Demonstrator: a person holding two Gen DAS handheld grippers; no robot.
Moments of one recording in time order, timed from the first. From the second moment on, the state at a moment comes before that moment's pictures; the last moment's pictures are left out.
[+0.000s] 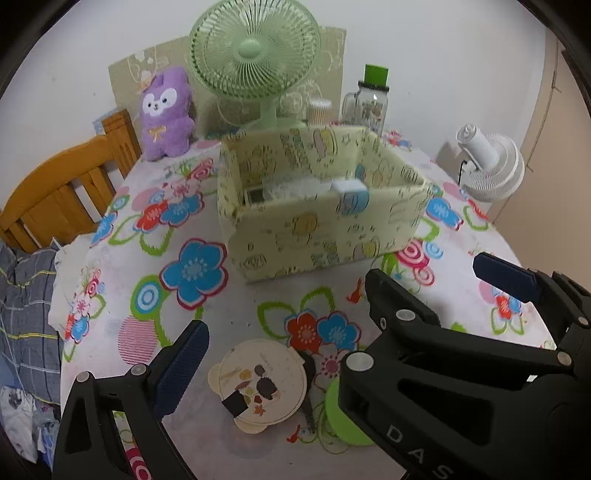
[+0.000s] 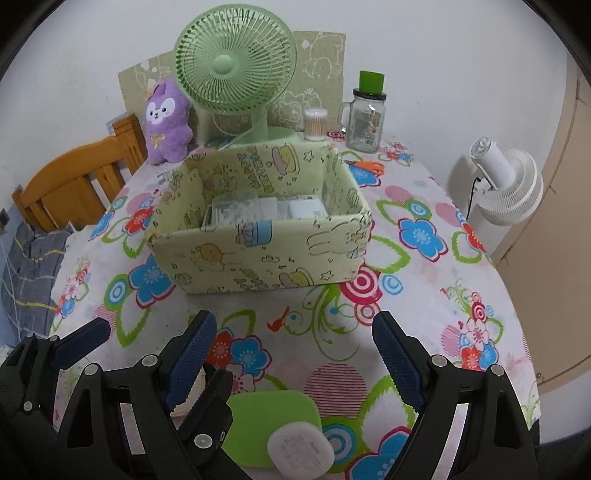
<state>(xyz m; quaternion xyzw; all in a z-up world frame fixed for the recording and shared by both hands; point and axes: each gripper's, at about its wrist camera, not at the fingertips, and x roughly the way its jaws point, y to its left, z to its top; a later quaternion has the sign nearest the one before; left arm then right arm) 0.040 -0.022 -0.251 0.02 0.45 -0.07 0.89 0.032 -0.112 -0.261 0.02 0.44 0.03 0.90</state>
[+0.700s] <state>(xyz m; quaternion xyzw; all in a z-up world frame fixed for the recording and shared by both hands) 0.050 0.002 -0.309 0.04 0.51 -0.09 0.86 0.036 -0.085 -0.316 0.02 0.49 0.03 0.87</state>
